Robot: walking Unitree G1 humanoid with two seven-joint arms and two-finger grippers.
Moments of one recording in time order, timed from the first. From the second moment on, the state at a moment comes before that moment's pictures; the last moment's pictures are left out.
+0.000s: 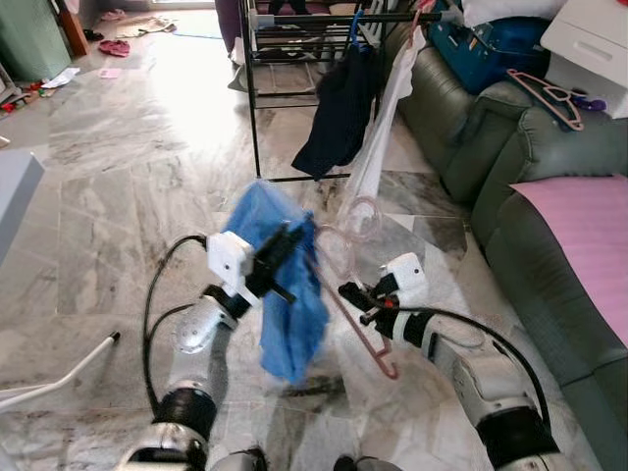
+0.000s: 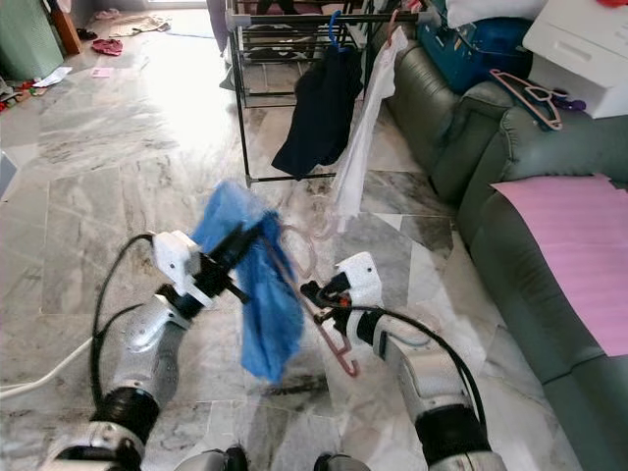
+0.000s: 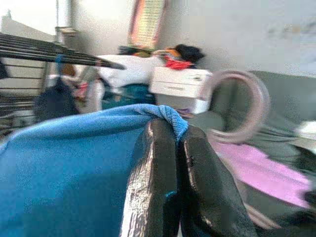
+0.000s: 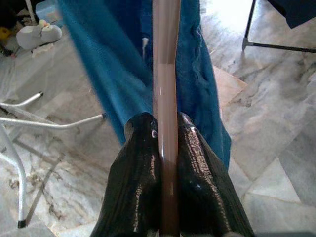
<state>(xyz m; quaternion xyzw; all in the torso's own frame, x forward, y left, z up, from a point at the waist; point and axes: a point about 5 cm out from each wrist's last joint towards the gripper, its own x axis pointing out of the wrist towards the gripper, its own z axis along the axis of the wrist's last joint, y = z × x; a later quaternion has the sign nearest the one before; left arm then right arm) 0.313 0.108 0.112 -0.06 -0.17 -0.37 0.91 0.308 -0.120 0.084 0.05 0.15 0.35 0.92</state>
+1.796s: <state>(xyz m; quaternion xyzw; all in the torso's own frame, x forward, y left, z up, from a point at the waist) 0.298 0.105 0.068 -0.05 -0.05 -0.39 0.92 0.326 -0.146 0.099 0.00 0.10 0.27 0.96</state>
